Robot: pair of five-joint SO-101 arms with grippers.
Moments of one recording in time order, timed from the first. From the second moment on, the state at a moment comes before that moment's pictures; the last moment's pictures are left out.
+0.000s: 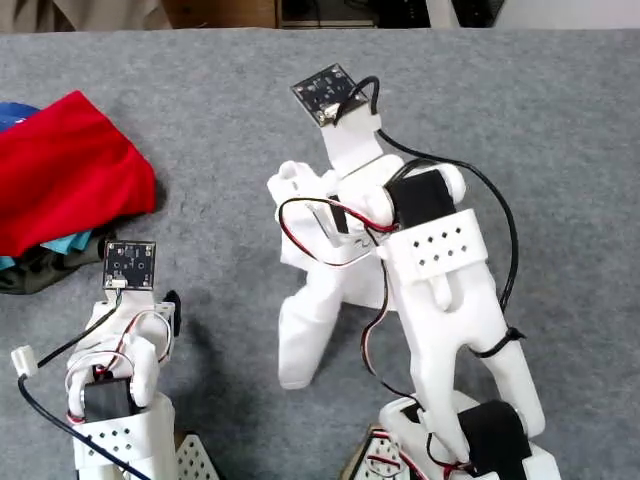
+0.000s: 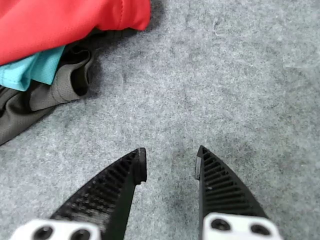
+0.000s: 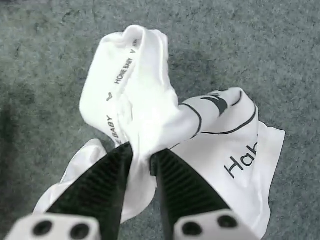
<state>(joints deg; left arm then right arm) -13.5 -104.1 96.1 60.3 -21.9 -22.1 -20.2 10.4 82.3 3.5</state>
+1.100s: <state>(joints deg) -21.5 -104.1 95.8 64.3 -22.2 12.2 -20.3 29.8 65.0 38.5</state>
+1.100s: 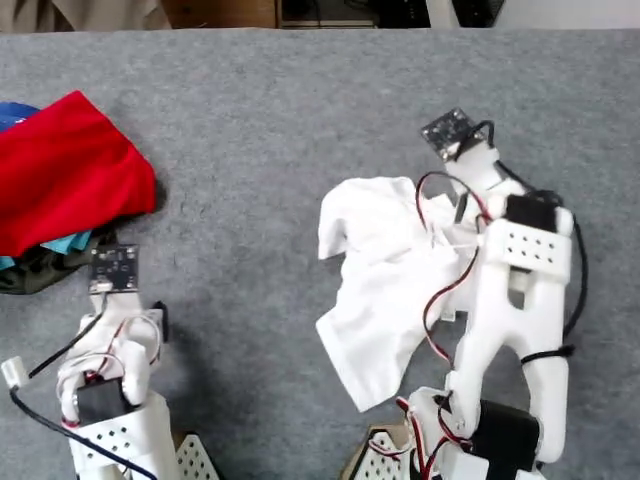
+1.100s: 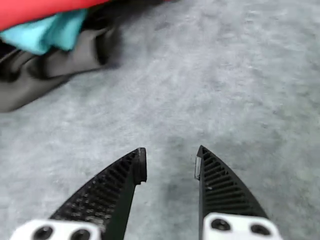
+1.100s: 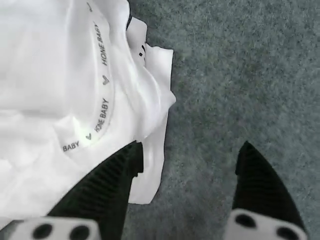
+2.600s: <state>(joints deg) -42.6 -104.1 96.1 65.9 -34.9 -22.9 -20.6 59.3 63.5 56.7</state>
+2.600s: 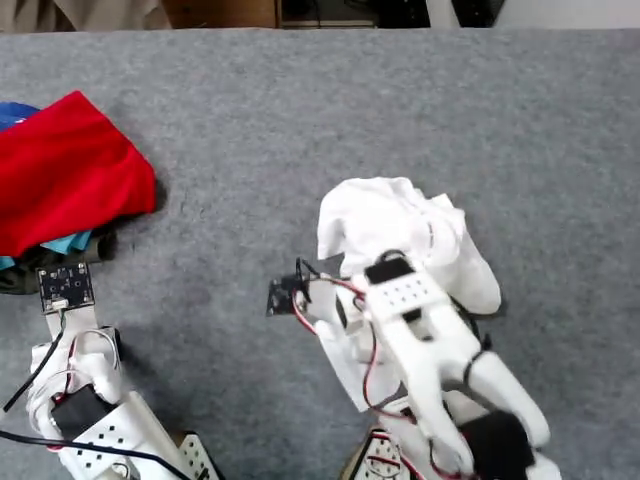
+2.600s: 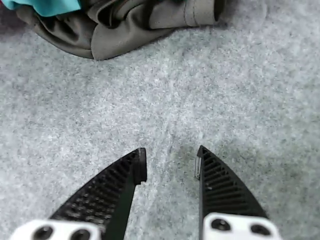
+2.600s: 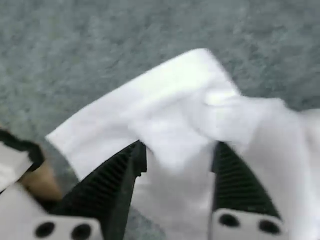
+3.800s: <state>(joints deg) -43.0 -104.1 96.1 65.9 -34.9 -21.6 3.4 3.0 84.4 50.7</state>
